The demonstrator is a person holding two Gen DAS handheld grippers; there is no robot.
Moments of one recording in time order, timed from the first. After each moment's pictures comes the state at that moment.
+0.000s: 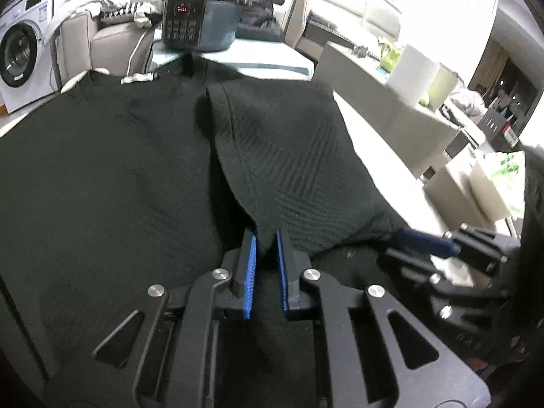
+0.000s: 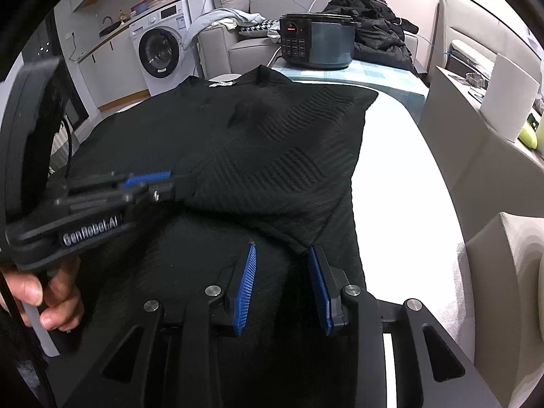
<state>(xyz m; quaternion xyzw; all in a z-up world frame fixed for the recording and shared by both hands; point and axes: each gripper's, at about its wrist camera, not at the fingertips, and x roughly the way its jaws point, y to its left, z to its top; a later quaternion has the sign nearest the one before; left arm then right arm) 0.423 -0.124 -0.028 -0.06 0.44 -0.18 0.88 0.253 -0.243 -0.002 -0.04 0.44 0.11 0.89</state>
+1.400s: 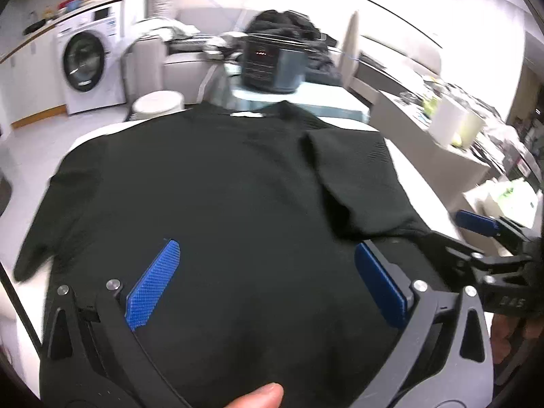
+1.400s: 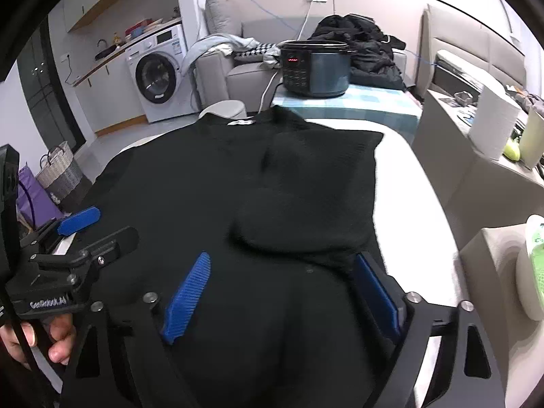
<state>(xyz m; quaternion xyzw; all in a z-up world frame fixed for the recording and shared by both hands) 0.320 0.000 0.038 -0.07 0.38 -0.04 0.92 0.224 -0.189 0.055 -0.02 0.40 0.10 0.91</state>
